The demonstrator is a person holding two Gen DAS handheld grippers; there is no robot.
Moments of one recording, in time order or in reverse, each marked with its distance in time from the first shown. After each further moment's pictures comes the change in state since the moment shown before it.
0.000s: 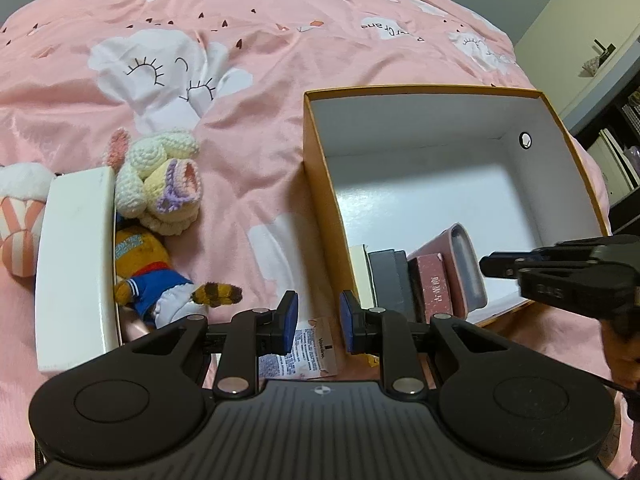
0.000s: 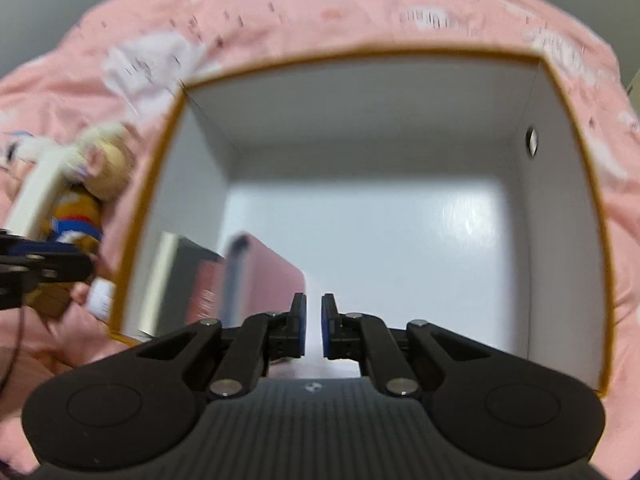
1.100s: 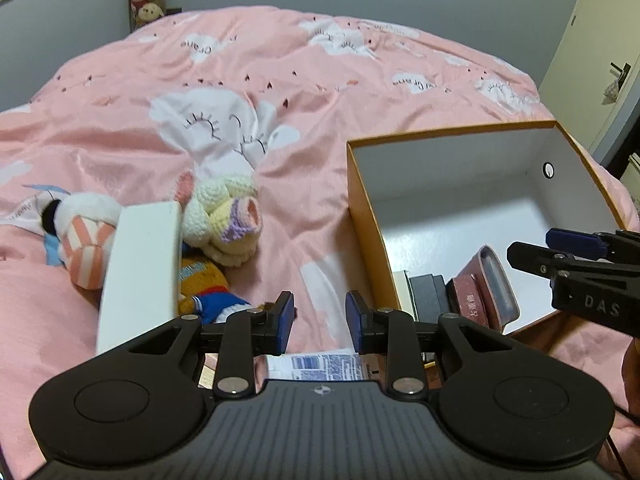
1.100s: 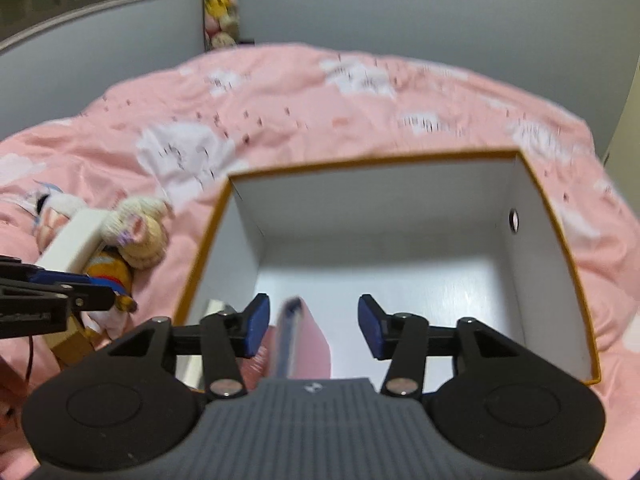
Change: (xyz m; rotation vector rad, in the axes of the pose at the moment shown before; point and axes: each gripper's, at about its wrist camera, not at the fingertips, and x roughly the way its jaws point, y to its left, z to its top) left arm -0.034 0.002 -0.026 0.028 -0.219 0.148; right arm -0.063 0.045 -0.040 -0.037 -0.426 -0.033
